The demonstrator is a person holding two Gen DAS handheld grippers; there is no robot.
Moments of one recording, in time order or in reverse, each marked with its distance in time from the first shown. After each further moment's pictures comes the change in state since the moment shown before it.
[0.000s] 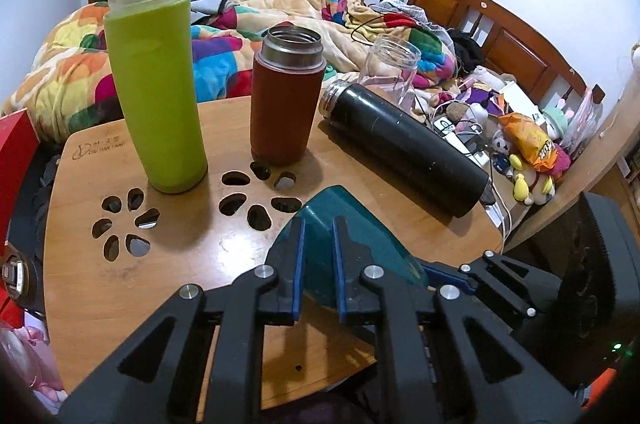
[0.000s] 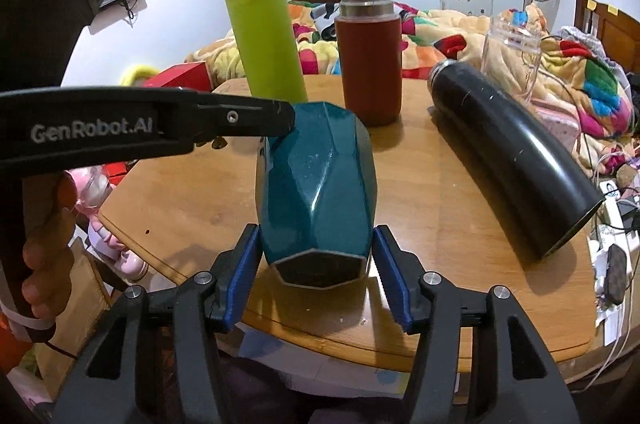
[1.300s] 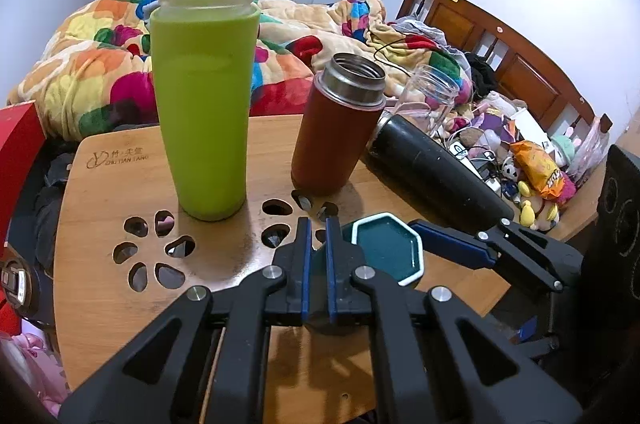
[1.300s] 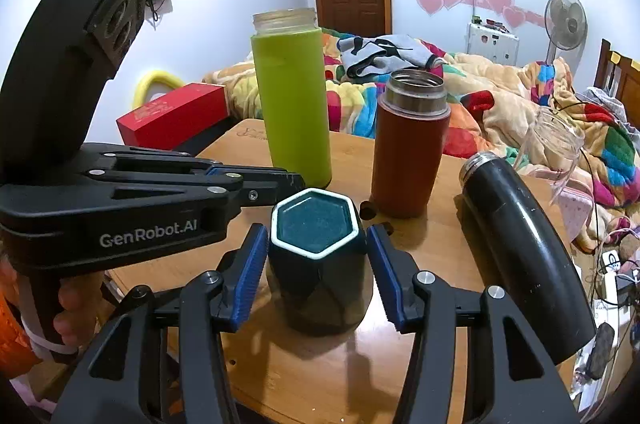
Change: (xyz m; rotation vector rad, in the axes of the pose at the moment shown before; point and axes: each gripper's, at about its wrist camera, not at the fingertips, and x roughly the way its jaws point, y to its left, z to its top) left arm 0.005 0.042 0.017 -0.065 -0.044 0.009; right arm 0.016 0.015 0.053 -0.122 -0.081 0.030
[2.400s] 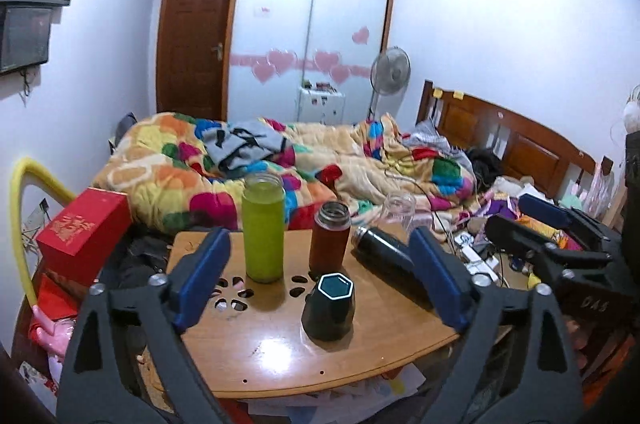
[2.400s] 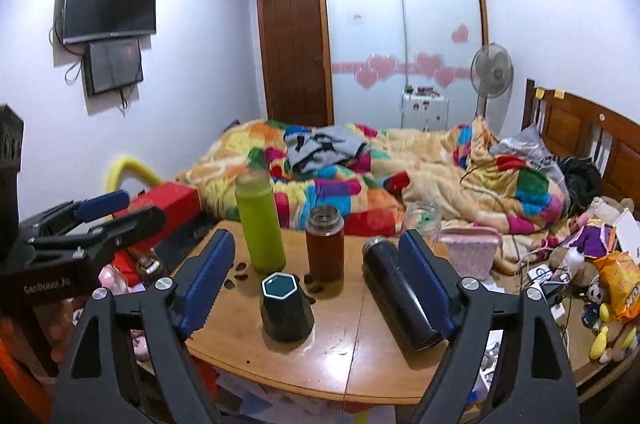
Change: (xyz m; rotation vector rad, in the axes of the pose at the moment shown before) left arm -0.206 -0.078 -0.026 0.041 -0.450 0.186; right arm -0.202 0.006 0.031 0.094 -0.287 -0.193
